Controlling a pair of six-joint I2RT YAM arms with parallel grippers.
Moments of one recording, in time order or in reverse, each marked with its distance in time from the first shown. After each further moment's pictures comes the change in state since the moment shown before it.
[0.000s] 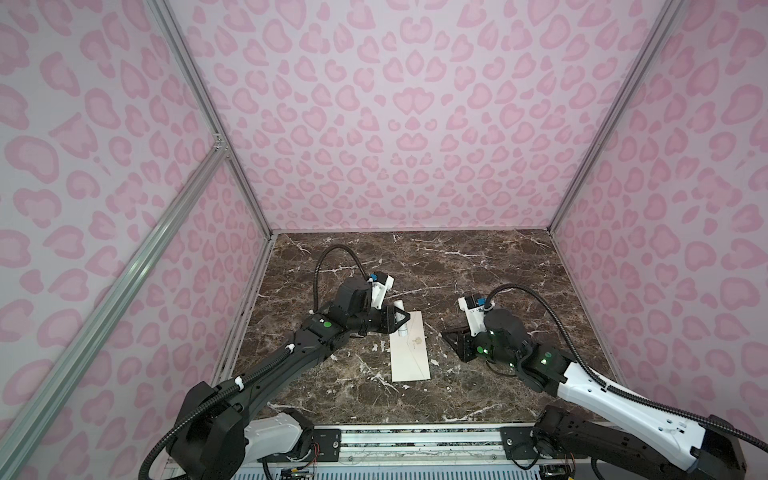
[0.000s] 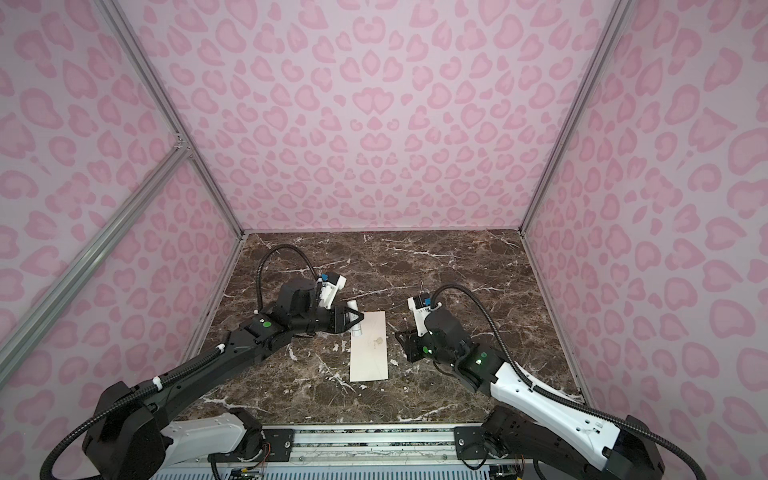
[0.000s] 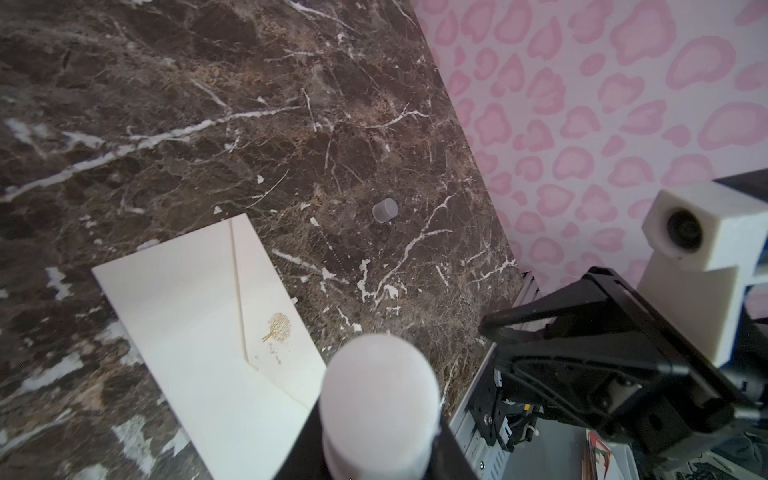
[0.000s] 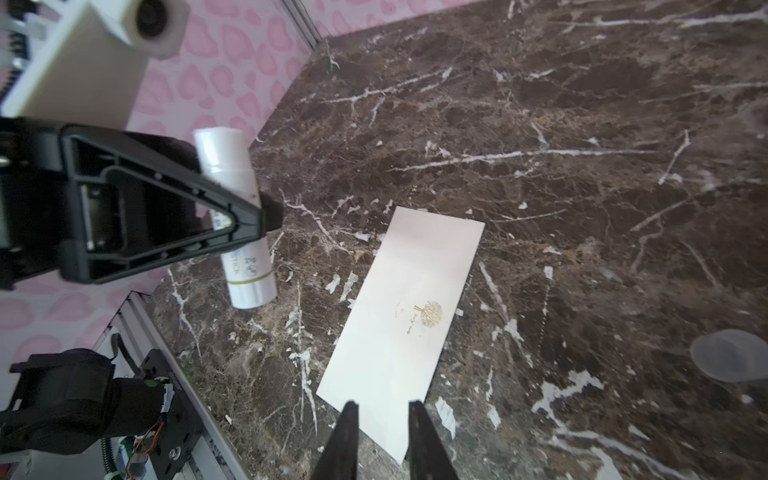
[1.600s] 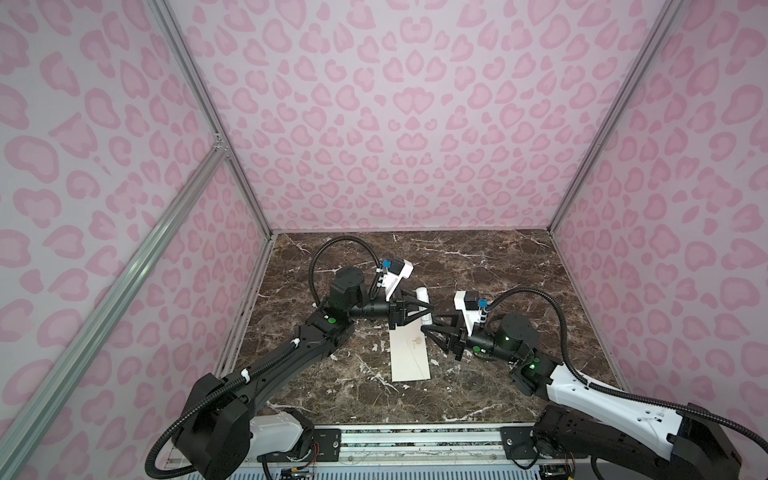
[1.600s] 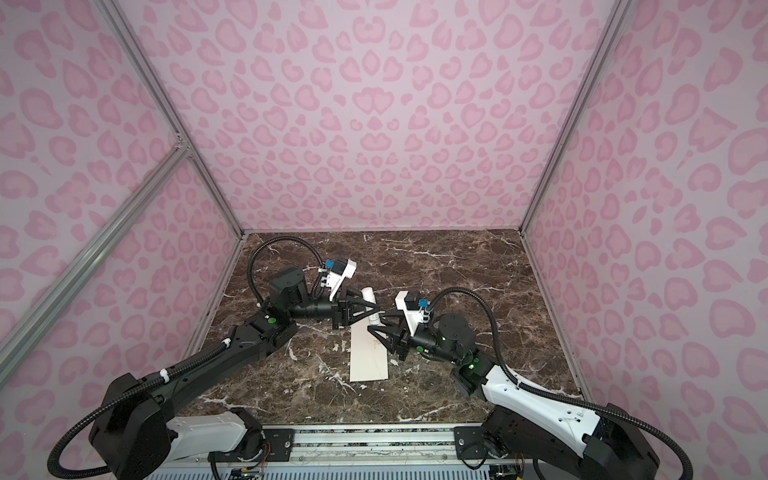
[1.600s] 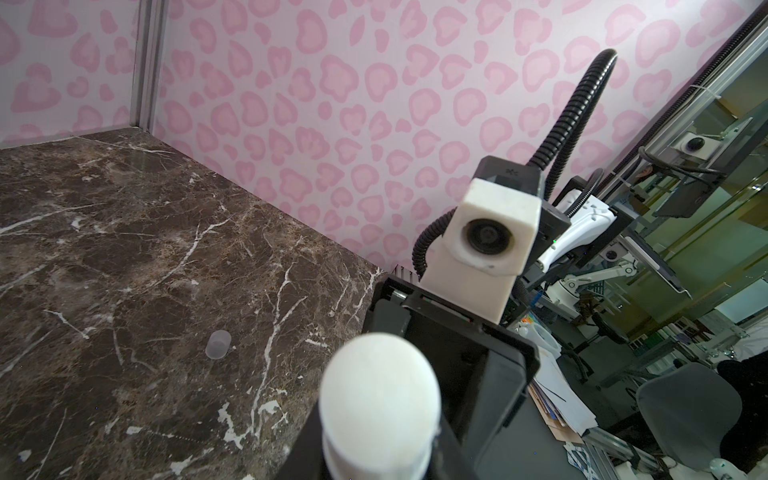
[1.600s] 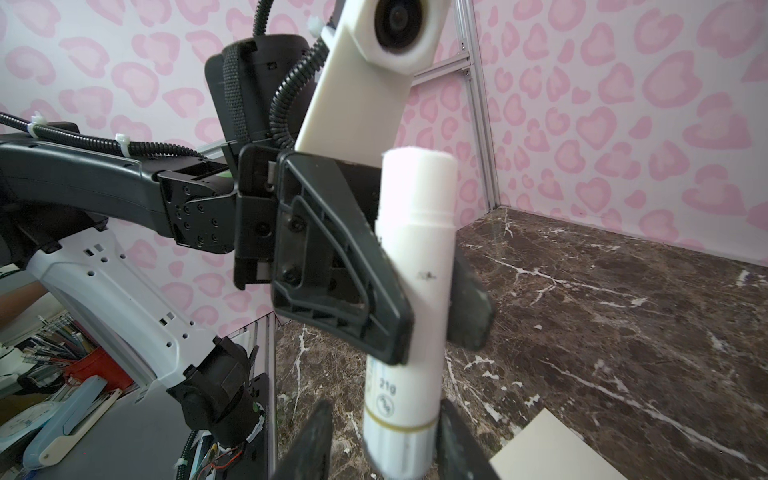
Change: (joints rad) left arm -0.011 0.027 0.021 0.466 0.440 0.117; right arm -0.011 0.122 -0.069 0.678 -0.323 -0.201
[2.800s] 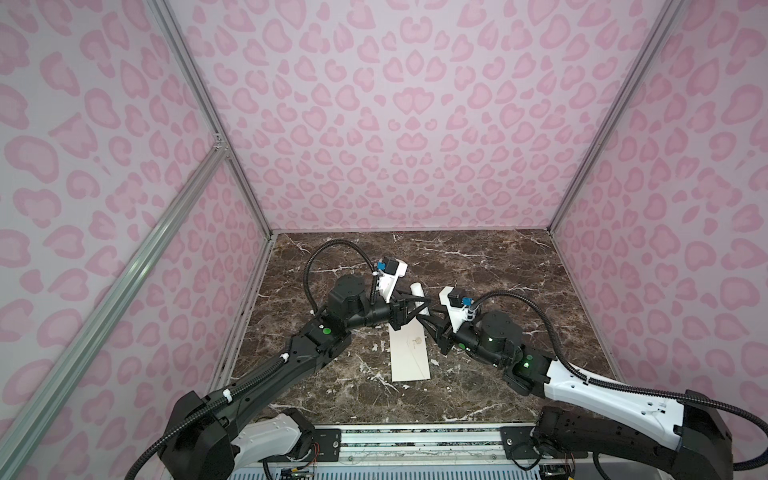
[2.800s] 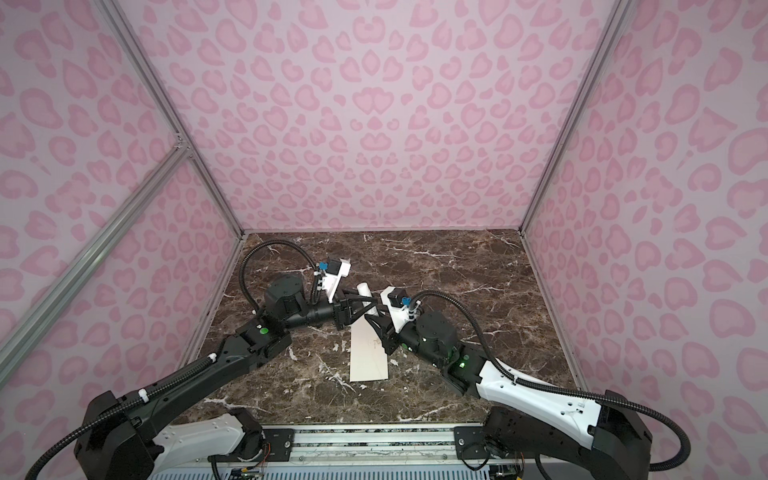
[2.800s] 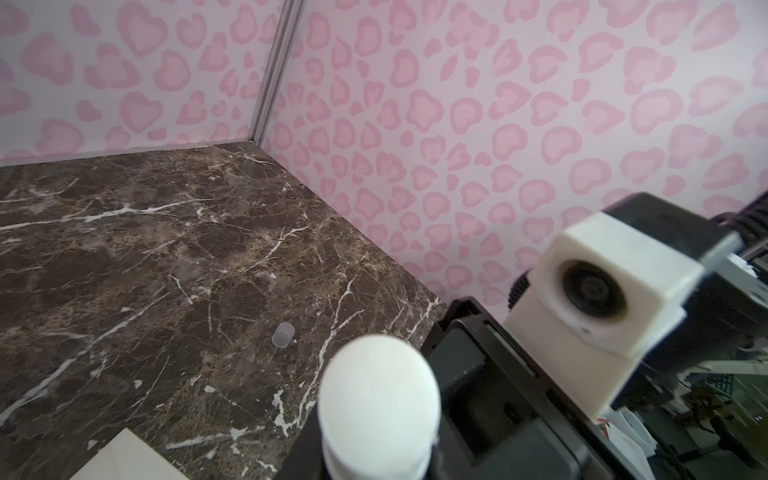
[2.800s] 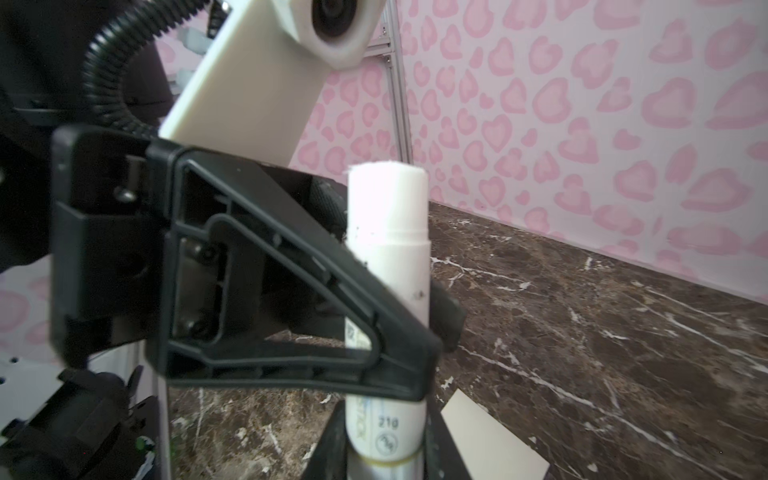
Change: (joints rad) left arm -0.074 -0.111 -0.023 -0.132 -0.419 -0.024; right arm 0.212 0.064 0.173 -0.249 0.530 -0.146
